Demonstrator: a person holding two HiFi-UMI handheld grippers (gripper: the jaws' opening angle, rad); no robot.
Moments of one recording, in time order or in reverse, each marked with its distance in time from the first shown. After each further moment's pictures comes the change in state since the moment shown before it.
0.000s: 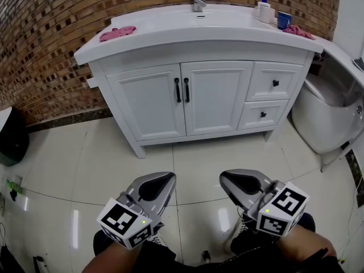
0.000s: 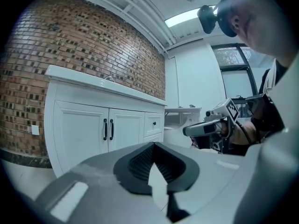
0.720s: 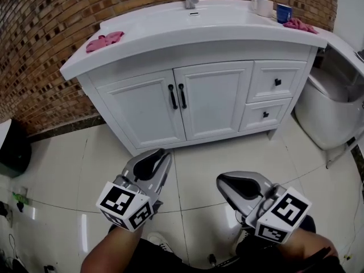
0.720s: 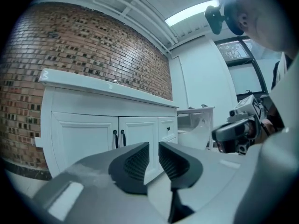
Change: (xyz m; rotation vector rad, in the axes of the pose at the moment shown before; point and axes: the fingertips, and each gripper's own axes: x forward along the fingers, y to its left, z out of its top) left arm 0.061 0.077 0.040 0.054 -0.044 0.095; right arm 0.019 -0.024 0.026 -0.019 -0.053 0.005
